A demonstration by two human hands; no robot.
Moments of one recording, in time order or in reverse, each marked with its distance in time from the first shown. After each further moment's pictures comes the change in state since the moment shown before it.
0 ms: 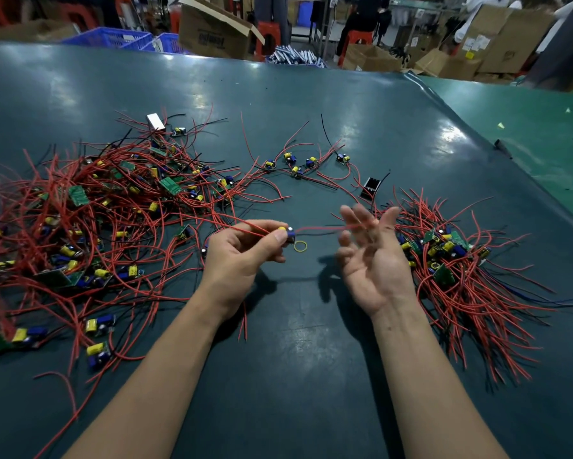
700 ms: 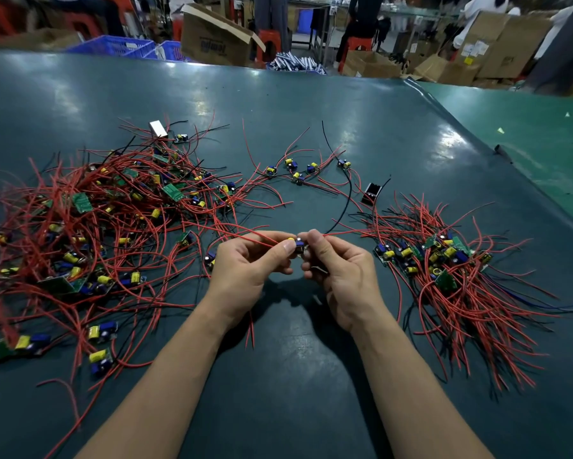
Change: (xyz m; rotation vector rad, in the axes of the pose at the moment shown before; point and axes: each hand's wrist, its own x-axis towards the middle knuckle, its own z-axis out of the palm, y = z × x) left_hand -0.003 -0.003 0.003 0.079 -0.033 -0.016; right_hand -0.016 0.033 0.017 -0.418 -0.128 -0.125
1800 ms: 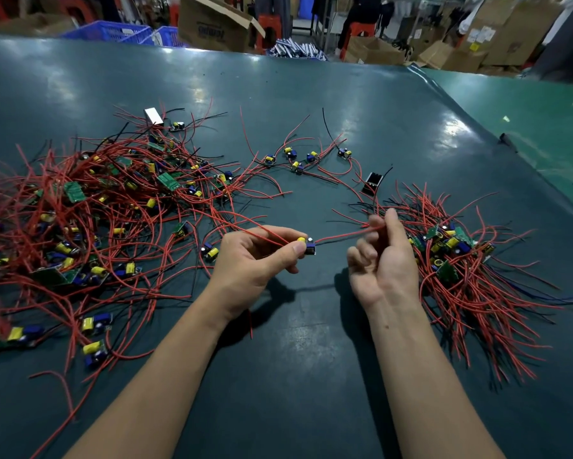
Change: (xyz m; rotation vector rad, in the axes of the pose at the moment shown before) left_hand -0.002 0.000 0.003 0.085 -0.103 0.047; right_hand 0.016 -0.023 -0.028 0.557 0.379 0.136
